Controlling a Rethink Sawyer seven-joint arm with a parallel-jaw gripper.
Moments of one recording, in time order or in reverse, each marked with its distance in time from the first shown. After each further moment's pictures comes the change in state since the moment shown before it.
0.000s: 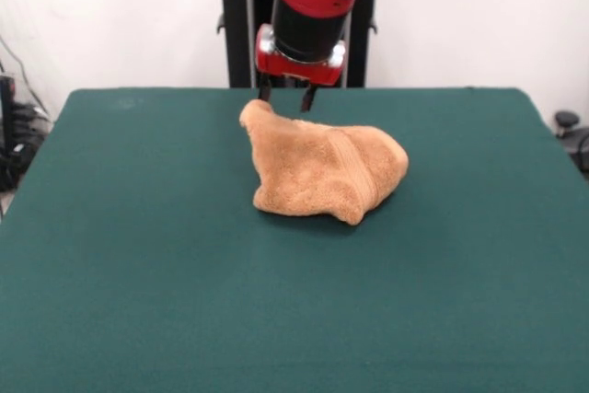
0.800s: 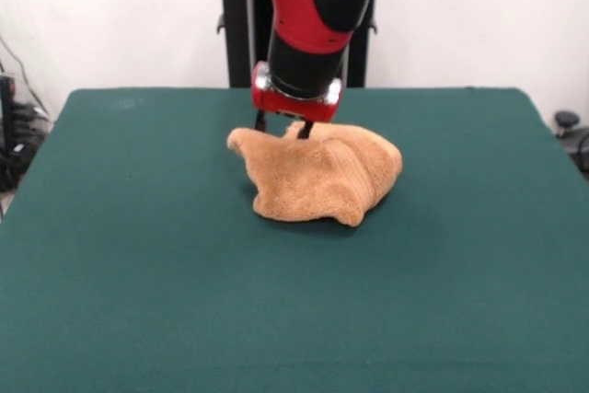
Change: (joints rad) arm -0.003 0.084 0.001 -0.053 0.050 -0.124 0.000
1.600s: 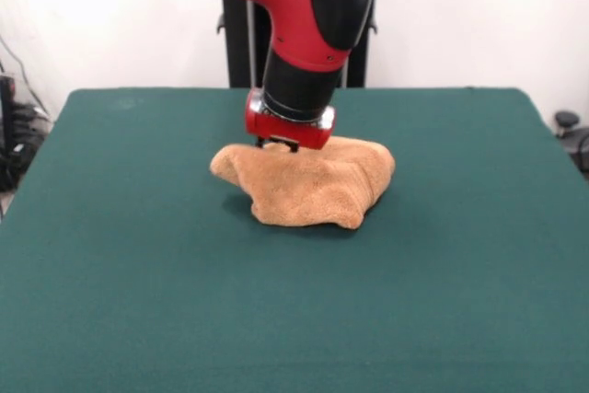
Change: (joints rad) arm 0.001 0.040 0.000 0.001 0.018 -0.187 0.000
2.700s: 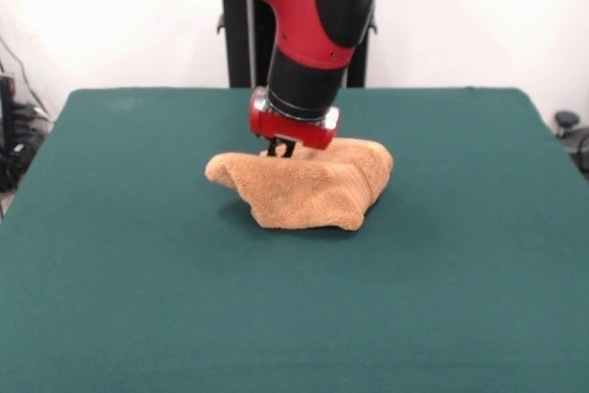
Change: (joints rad) arm 0.020 -0.007 -0.008 0.031 0.057 -0.021 0.000
